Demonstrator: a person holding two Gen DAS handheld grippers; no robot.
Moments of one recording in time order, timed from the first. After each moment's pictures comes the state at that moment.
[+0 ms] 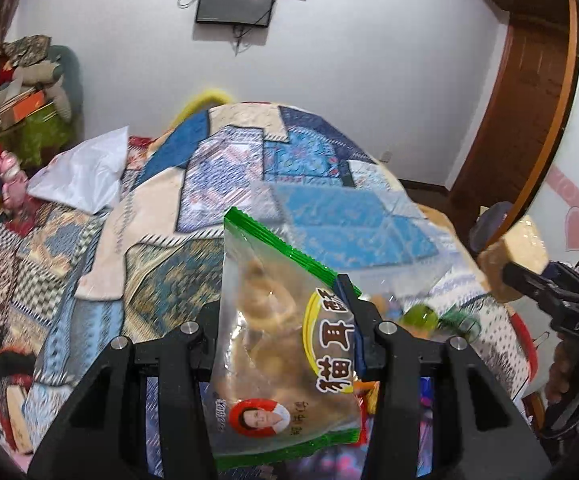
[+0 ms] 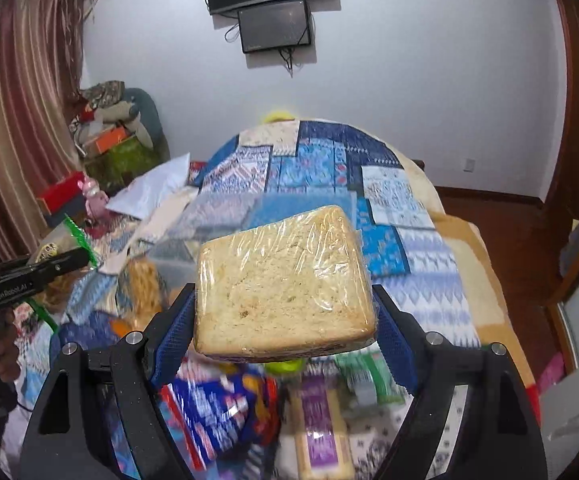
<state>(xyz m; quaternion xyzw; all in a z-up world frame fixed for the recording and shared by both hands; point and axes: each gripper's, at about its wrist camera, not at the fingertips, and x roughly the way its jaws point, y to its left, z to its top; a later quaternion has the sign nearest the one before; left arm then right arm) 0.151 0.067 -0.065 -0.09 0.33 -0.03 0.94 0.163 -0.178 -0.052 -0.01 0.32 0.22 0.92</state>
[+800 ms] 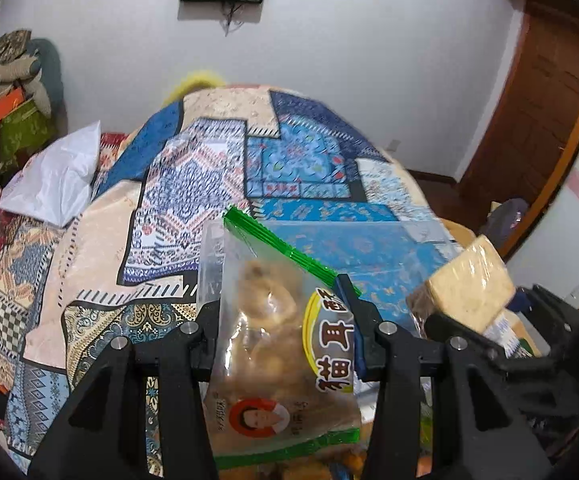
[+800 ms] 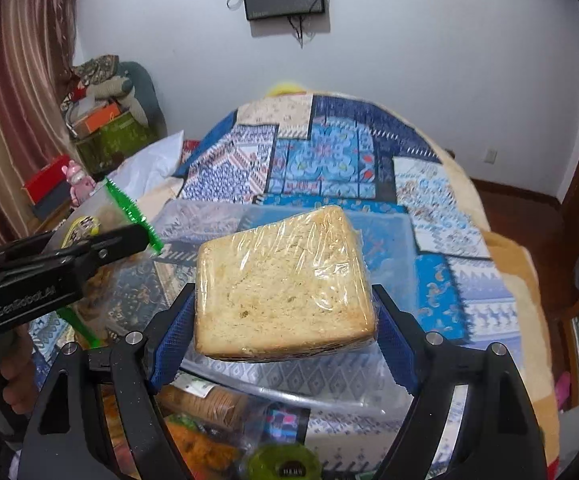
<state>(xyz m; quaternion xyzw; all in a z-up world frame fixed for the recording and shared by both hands) 0.297 0.051 -0.100 -0.09 0.37 -0.02 0.92 0.262 -0.128 -0.092 -0.03 0.37 0.24 0.90</state>
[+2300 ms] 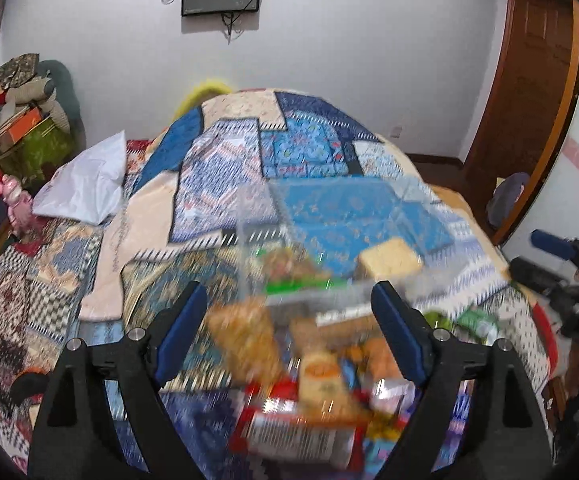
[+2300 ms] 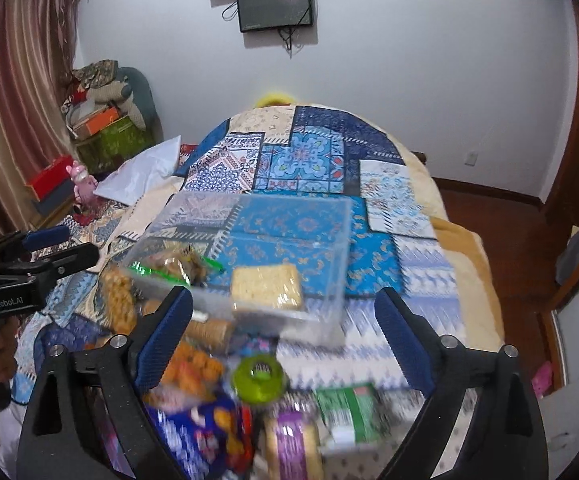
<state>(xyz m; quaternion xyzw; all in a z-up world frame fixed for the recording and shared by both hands) 0.179 0.044 -0.069 -0.04 0.37 0.00 0.93 0.193 -0.186 -0.050 -0.04 0.36 0.22 0.91</state>
